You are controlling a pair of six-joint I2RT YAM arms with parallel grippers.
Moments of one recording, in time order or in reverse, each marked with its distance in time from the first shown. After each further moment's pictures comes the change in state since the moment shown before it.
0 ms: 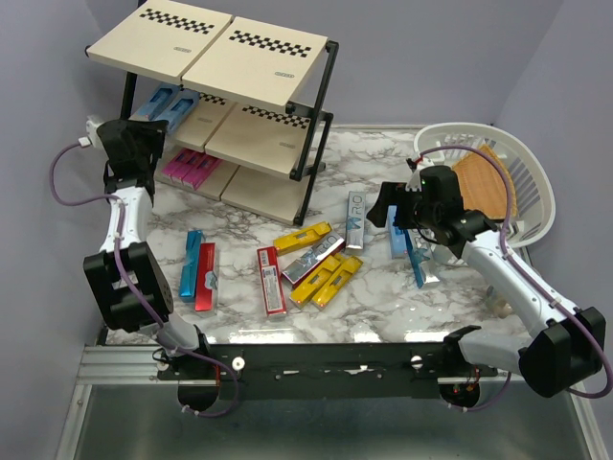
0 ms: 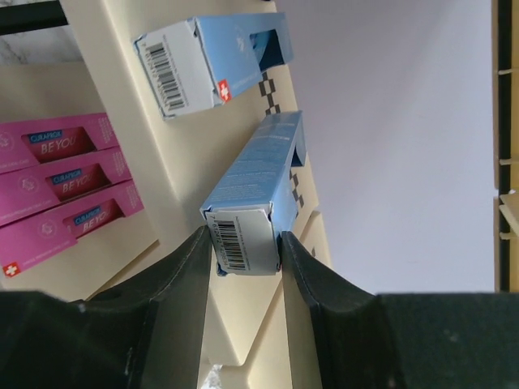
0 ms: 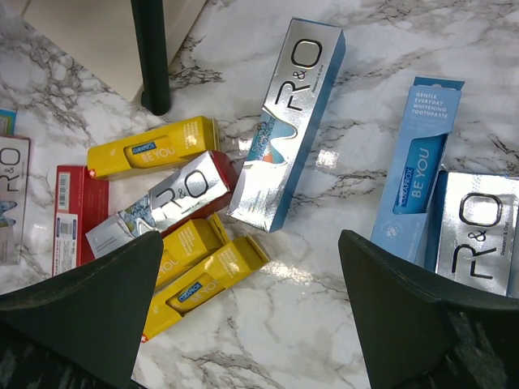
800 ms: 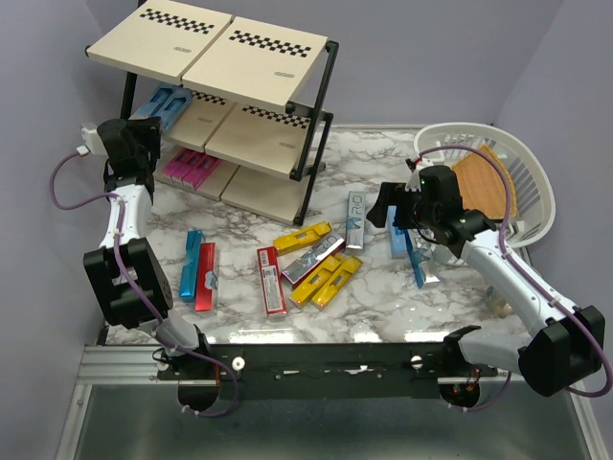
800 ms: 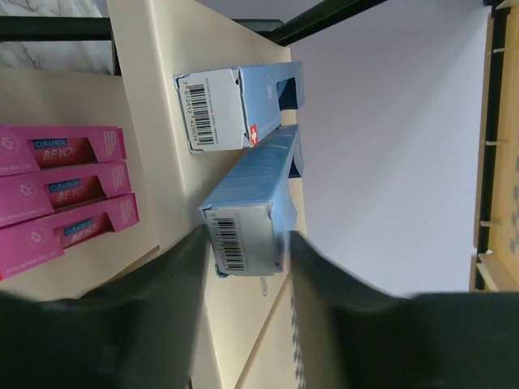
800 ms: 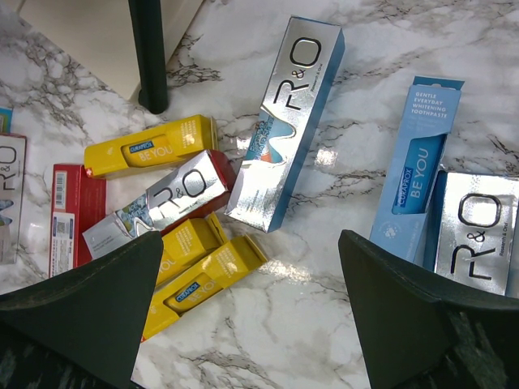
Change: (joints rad) left arm 0.005 0.034 0.030 -0.011 -0.089 -0.132; right arm 0.000 0.006 0.000 0.000 0.000 -0.006
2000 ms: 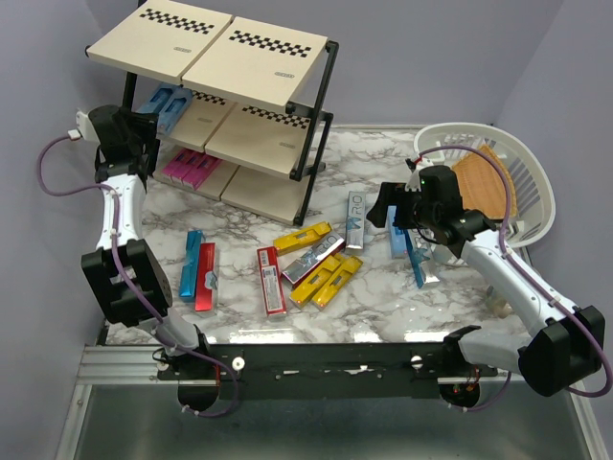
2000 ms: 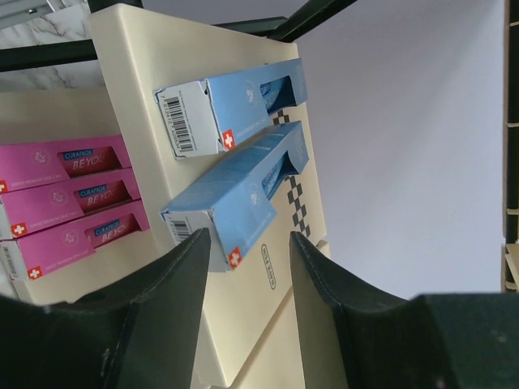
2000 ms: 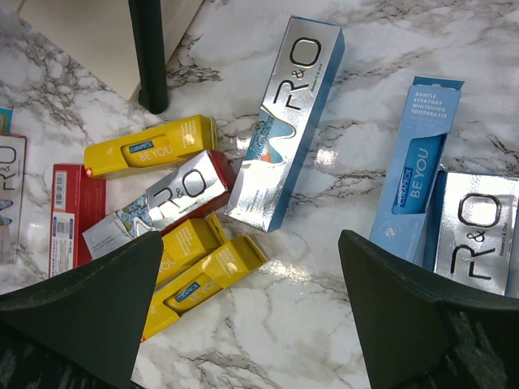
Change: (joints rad) left arm 0.004 -0.002 0.142 -0.202 0.007 0.150; right arm 0.000 0.000 0.000 0.000 0.000 0.000
